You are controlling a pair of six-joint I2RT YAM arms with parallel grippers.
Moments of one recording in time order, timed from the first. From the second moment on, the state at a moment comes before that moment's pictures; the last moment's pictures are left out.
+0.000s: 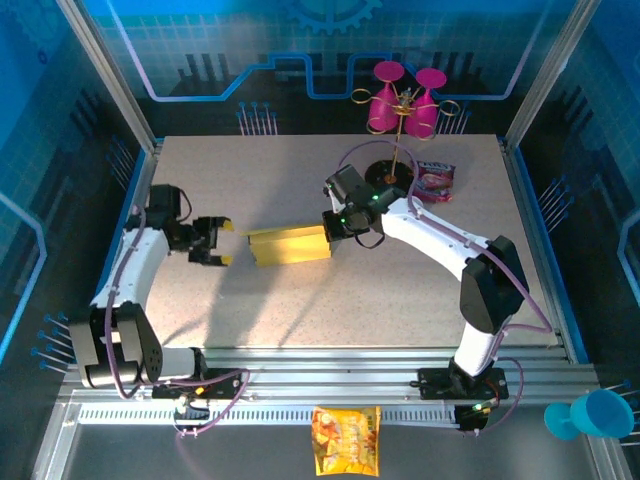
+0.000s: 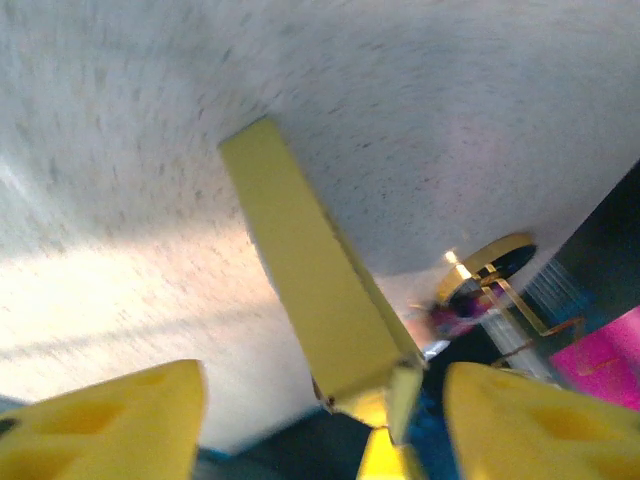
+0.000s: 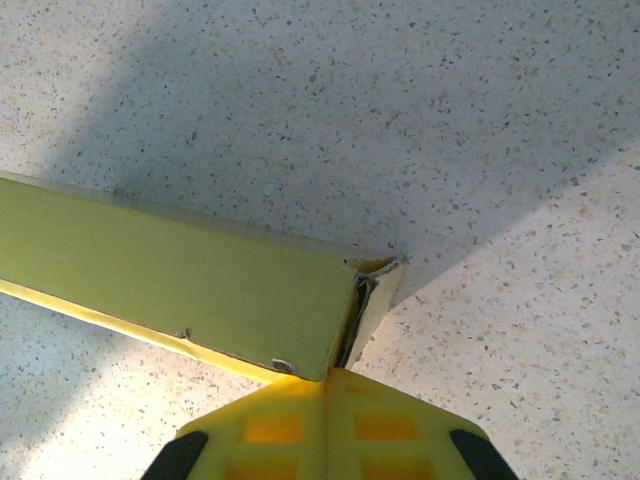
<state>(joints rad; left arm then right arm) 0.17 1.33 1.06 -0.89 0.54 -1.30 0.68 1.77 1.49 -0.75 -0.06 0.40</state>
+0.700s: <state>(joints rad) -0.17 1.25 1.13 -1.00 0.09 -0.07 0.65 1.79 1.52 -0.80 -0.09 0.40</state>
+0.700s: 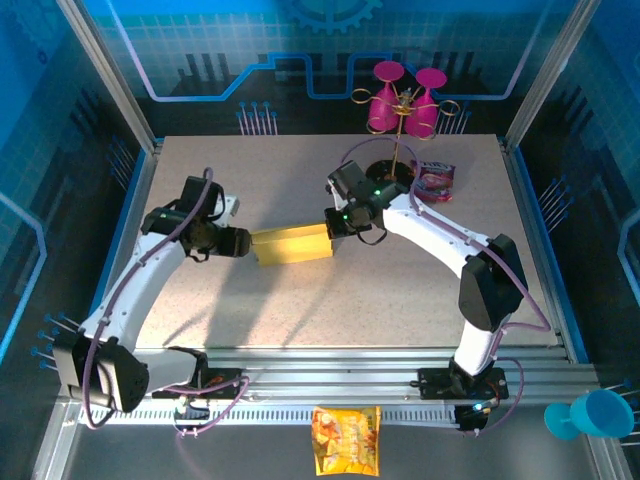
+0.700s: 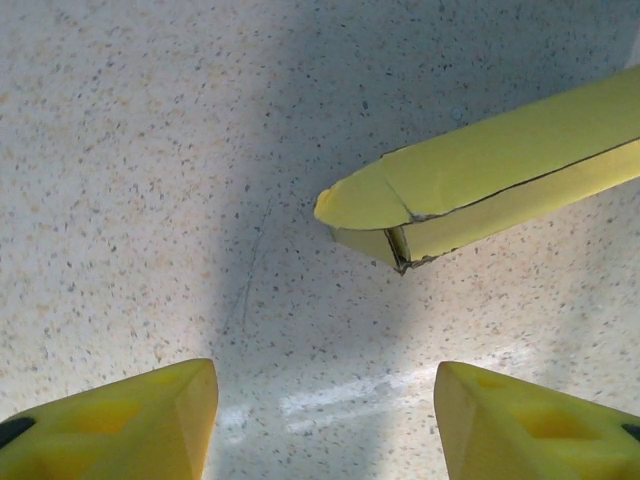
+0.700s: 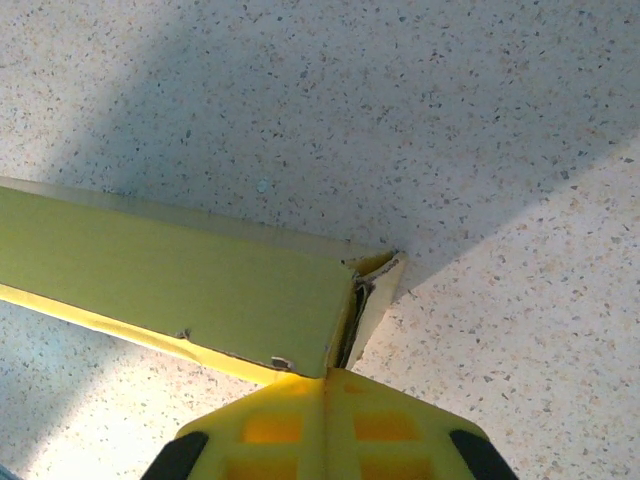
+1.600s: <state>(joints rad) -0.25 1.41 1.19 -0.91 0.01 0.09 0.63 1.81 1.55 -0.81 -0.13 0.40</state>
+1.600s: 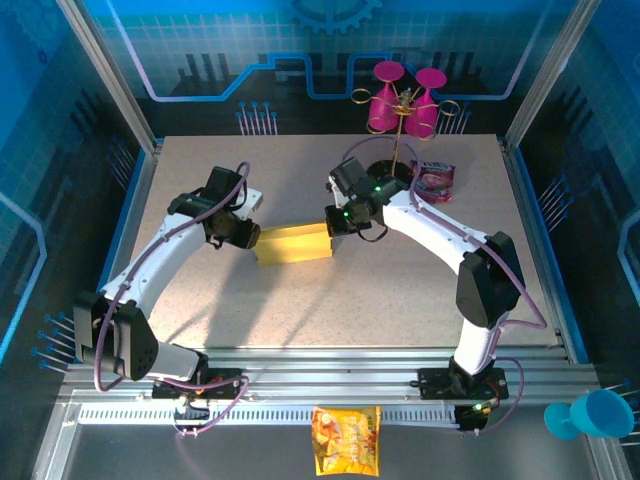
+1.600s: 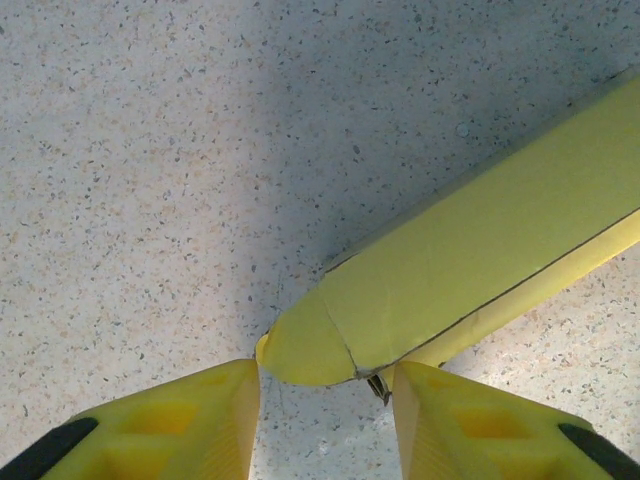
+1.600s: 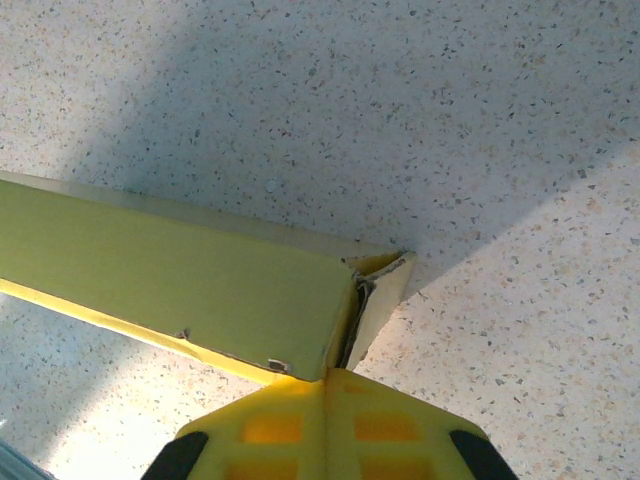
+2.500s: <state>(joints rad) -0.25 1.45 1.21 -0.91 0.01 0.07 0.62 1.83 1.58 -0.82 -0.17 0.40</state>
